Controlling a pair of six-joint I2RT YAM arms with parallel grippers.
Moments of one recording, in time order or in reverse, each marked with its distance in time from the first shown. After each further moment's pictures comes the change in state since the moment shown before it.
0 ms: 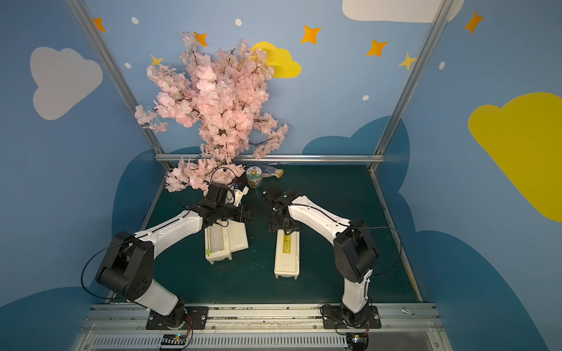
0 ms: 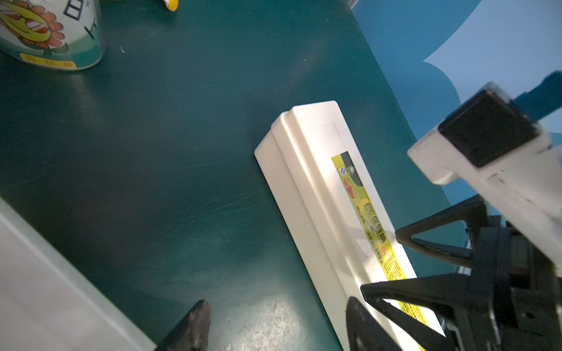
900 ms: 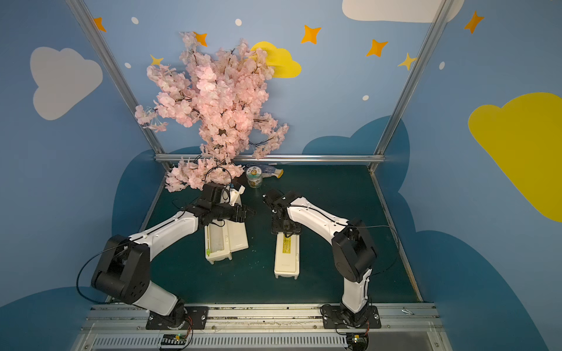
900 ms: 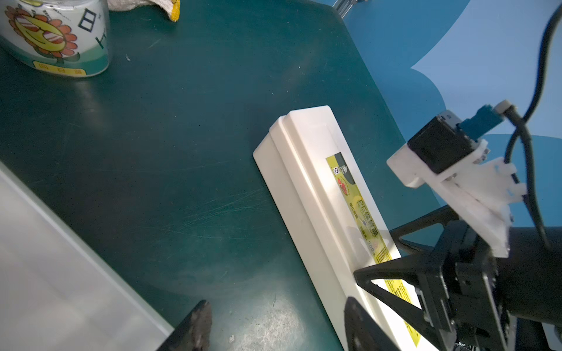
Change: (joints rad) left arm 0.034 -0.025 -0.014 -0.002 0.049 0.014; right arm 0.013 0.009 -0.028 -0.022 0.032 0.050
